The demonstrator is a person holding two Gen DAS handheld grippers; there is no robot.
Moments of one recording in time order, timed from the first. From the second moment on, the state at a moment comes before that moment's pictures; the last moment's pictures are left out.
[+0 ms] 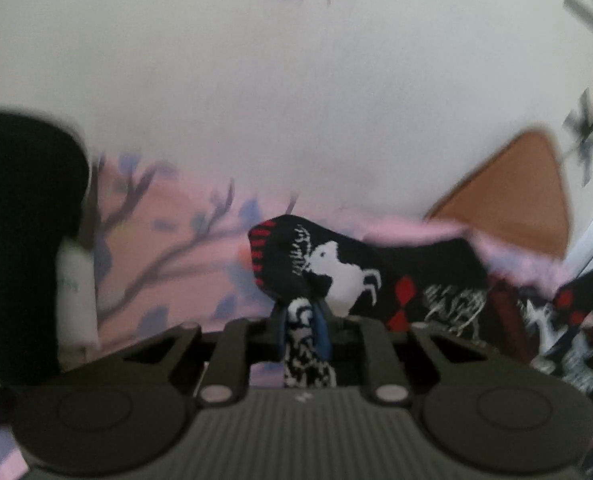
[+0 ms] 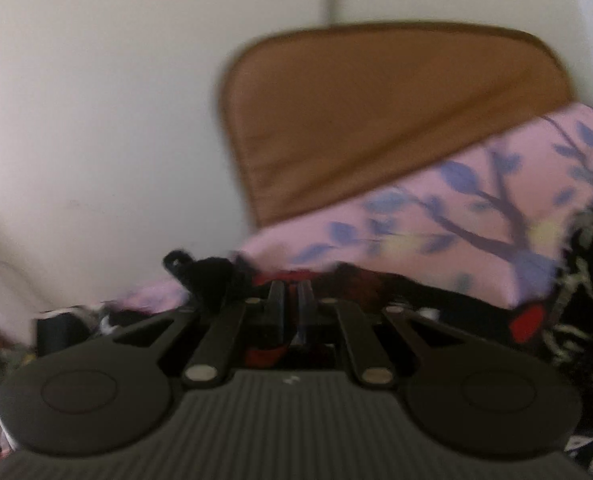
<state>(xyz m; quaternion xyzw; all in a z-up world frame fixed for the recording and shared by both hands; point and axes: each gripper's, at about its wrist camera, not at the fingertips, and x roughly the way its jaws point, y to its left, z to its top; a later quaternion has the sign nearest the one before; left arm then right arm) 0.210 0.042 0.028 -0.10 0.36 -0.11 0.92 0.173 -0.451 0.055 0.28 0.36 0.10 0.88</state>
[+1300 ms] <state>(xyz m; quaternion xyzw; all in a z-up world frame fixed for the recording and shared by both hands) 0.179 0.070 0.034 -0.20 0.30 -0.13 0.92 0.148 -0.417 0.096 0.27 0.26 0.06 0.92</state>
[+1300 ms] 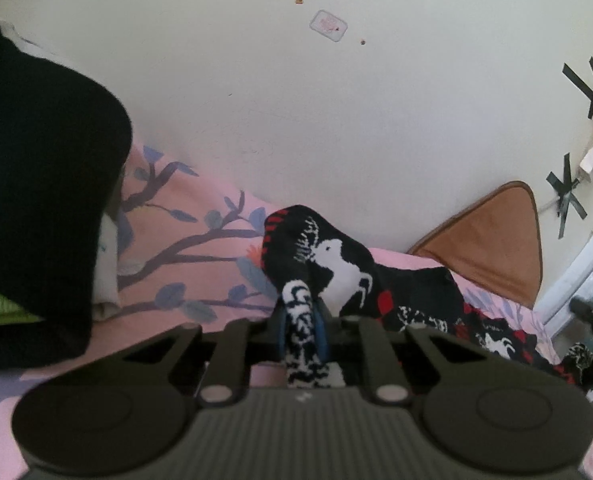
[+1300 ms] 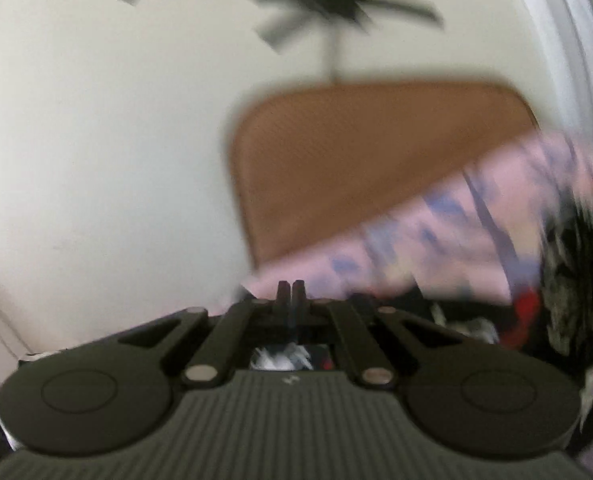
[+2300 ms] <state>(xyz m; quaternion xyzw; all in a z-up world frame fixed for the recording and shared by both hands) 0.174 0.068 0.030 -0.14 0.28 -0.08 0.94 0.149 -0.450 0.076 0.23 0.30 -0.02 0.93</state>
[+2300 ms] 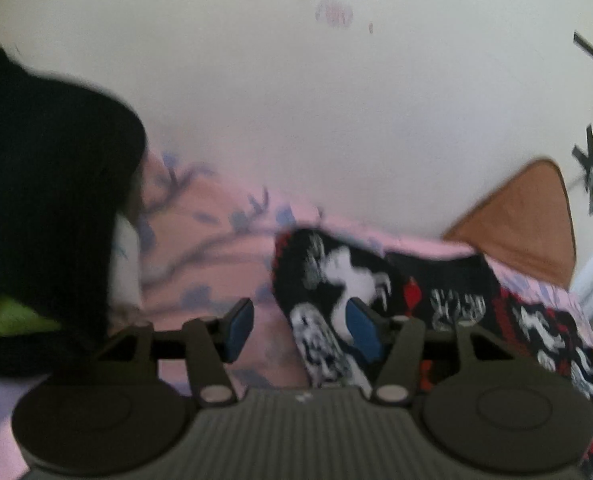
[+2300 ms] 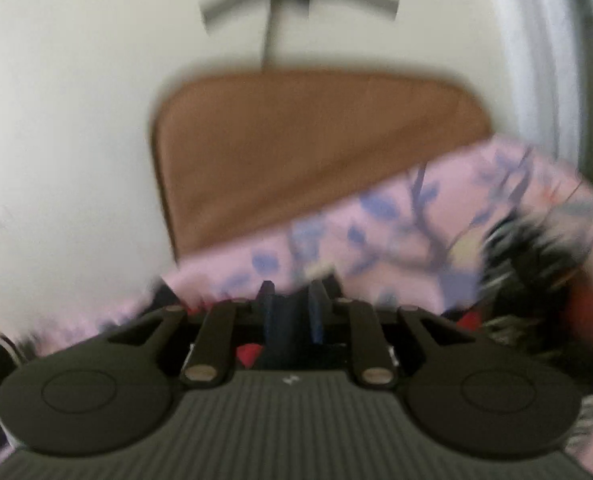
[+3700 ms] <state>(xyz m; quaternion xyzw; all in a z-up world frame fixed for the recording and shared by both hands) 0.154 0.074 0.062 -0.22 0.26 -0.19 0.92 0.077 -0.420 0.194 0.37 0.35 0.16 0.85</state>
